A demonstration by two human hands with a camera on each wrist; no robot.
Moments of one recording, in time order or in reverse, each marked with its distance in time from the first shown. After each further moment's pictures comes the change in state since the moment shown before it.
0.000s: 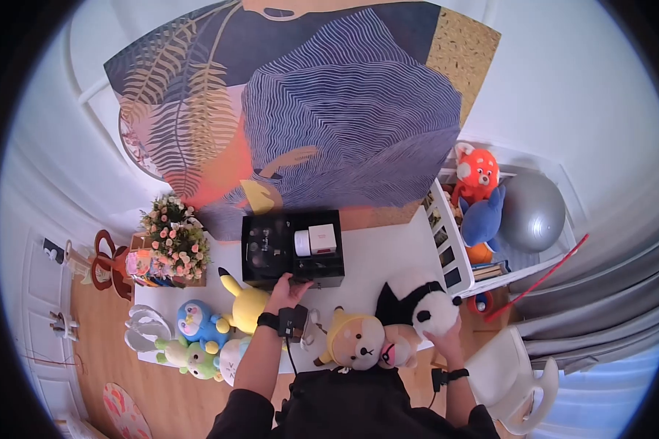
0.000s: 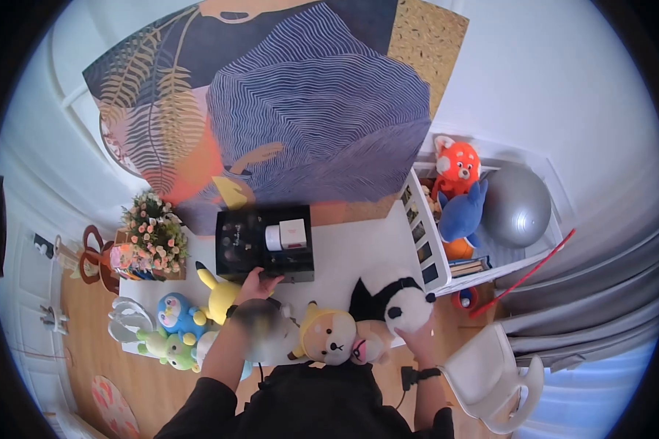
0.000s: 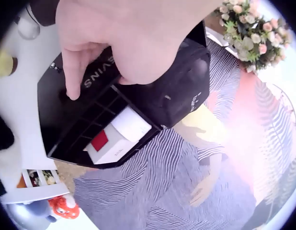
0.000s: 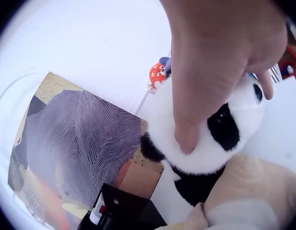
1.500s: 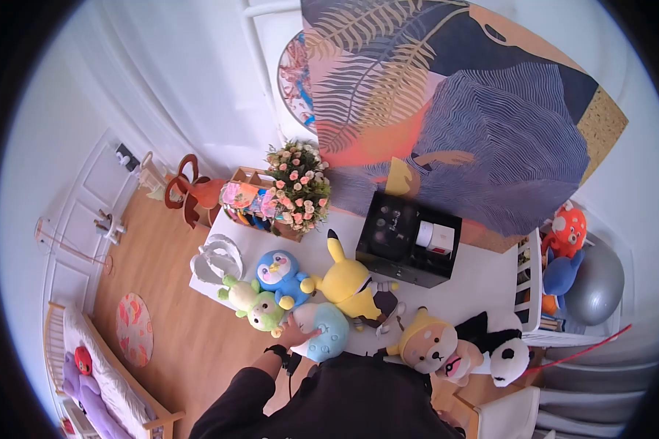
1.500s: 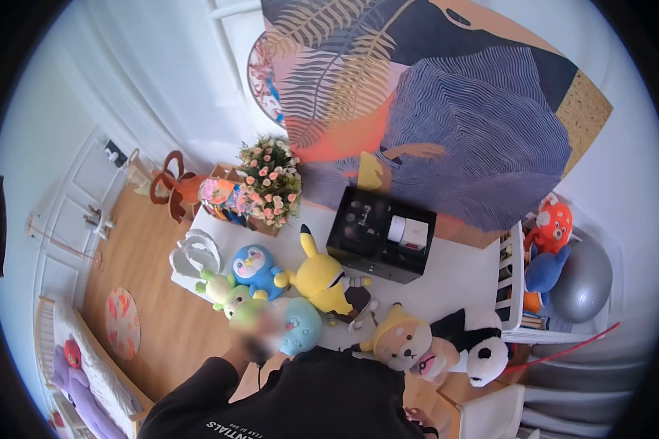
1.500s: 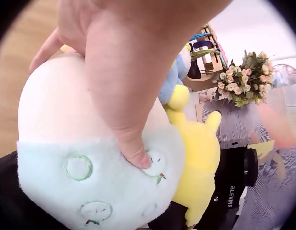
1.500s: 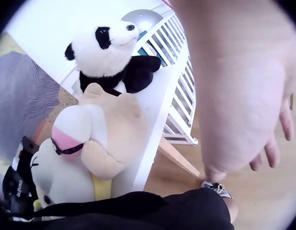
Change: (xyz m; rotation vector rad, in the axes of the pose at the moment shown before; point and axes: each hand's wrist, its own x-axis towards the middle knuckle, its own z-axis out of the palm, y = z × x) left_hand -0.177 0.008 -0.284 1.565 0.641 0.232; right_hand -0.192 0.147 0.046 0.091 -1.161 0.647
